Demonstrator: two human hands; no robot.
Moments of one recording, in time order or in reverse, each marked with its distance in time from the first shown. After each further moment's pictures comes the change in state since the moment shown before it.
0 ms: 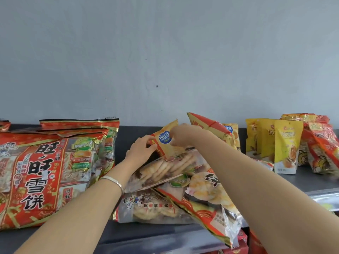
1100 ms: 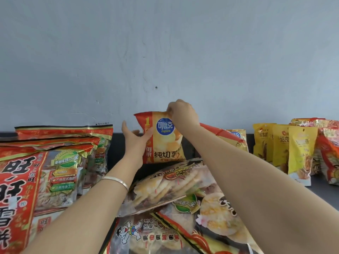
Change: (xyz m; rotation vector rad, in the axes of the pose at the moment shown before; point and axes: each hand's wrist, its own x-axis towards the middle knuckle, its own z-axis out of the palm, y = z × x) left_hand 0.063 0.008 0.002 -0.908 0.264 -0.179; right_hand 0.091 0.011 -0.013 0.282 0.637 0.104
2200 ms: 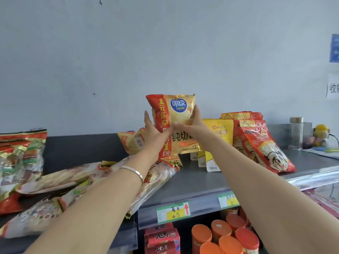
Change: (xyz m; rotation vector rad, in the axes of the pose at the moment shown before) left_hand -0.174 0.004 0.273 0.231 -0.259 0.134; right_hand -0.133 0.272 -0.139 1.056 -0.152 0.346
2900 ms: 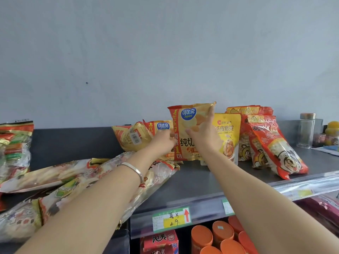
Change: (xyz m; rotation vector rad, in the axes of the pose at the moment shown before) left_hand 0.033 -0.030 0.019 0.838 -0.310 -0.002; right_hand 0.019 0.059 0.004 -0.600 0.476 0.117
